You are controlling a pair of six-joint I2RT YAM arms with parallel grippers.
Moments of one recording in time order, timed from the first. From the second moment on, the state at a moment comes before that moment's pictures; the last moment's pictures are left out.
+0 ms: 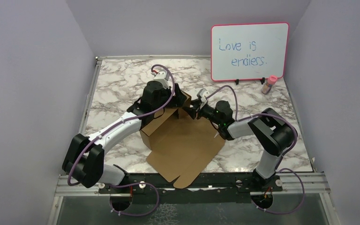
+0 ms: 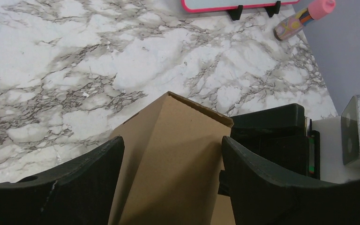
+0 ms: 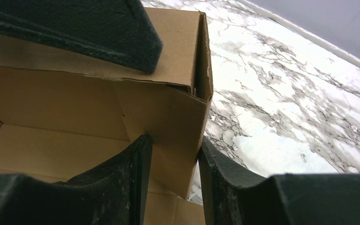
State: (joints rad) left arm -0.58 1.38 0.91 0.12 0.06 -0.50; right arm 0.62 1.78 0.63 1.13 -0.33 -0.07
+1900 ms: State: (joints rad) left arm -0.40 1.47 1.05 -0.12 0.55 -0.47; right arm 0.63 1.80 0.62 1.18 -0.29 0.01
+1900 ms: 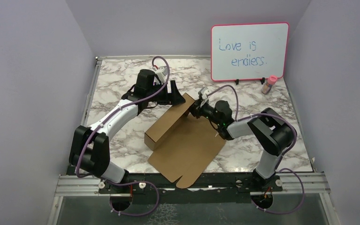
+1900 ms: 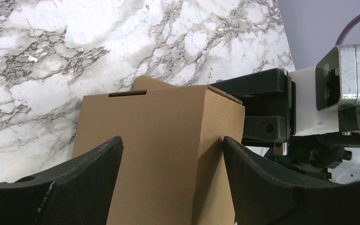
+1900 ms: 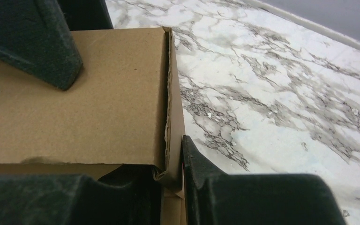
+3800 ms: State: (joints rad) left arm -0.33 1.67 1.21 -0.22 0.78 -0.38; right arm 0.76 1.89 0.69 1.17 0.23 0.00
